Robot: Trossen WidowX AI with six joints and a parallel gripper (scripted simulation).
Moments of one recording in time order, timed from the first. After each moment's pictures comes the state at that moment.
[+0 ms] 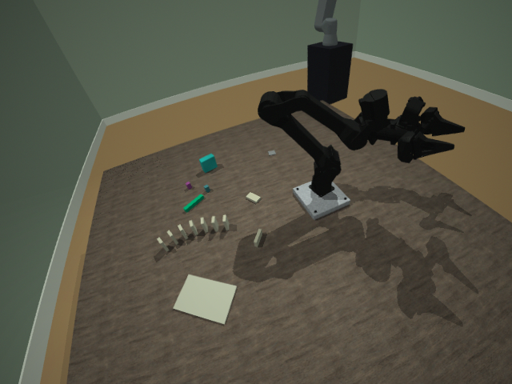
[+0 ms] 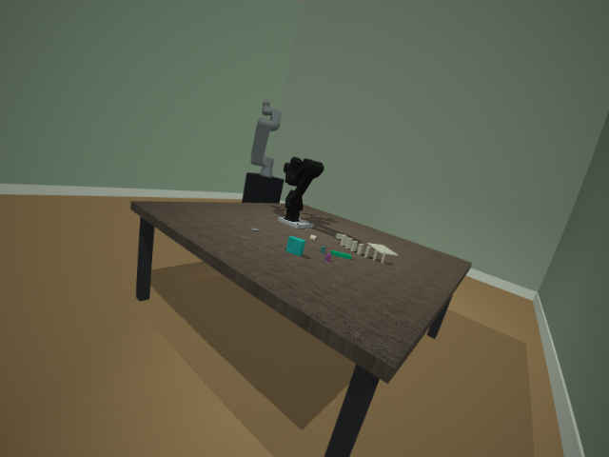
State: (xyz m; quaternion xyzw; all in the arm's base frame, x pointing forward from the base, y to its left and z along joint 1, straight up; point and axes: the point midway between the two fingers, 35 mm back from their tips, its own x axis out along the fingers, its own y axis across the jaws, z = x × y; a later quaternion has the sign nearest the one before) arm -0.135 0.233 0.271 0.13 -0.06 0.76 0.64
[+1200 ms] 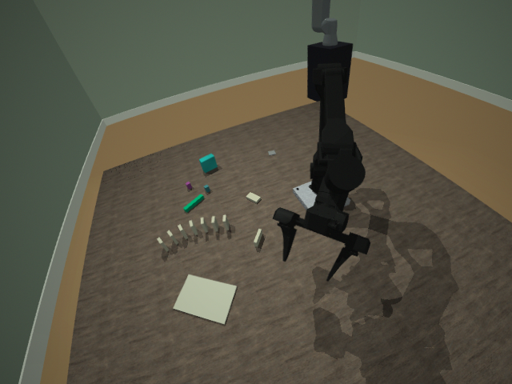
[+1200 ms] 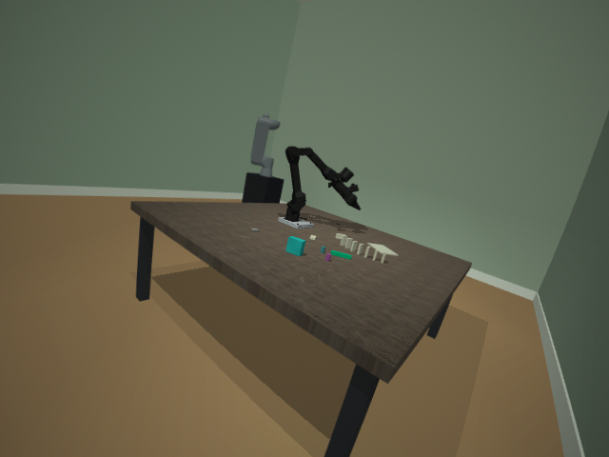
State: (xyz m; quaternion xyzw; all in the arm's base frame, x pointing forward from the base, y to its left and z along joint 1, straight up) arm 0.254 0.231 0.159 -0.06 0.28 0.23 0.93
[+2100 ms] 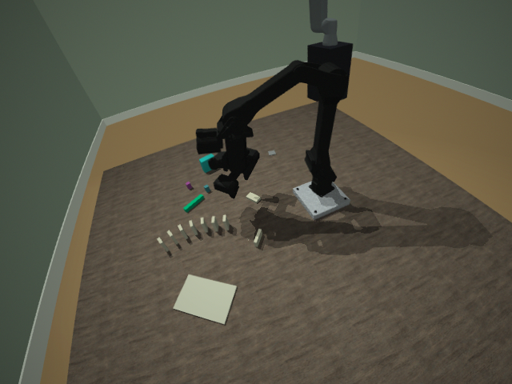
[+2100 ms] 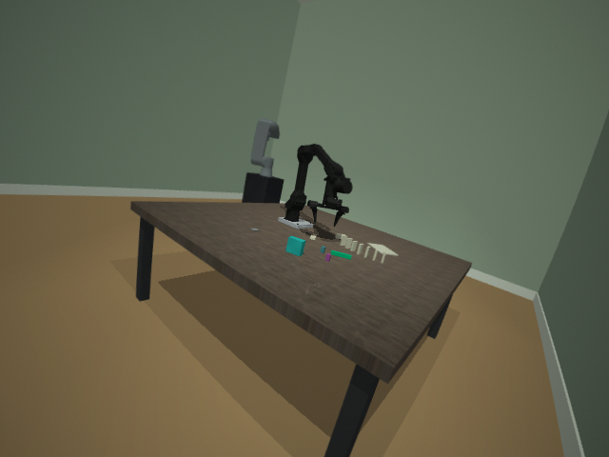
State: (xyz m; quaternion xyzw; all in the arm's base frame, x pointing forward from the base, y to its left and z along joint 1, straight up) arm 0.247 -0.118 0.097 0.32 0.57 -0.34 0.67
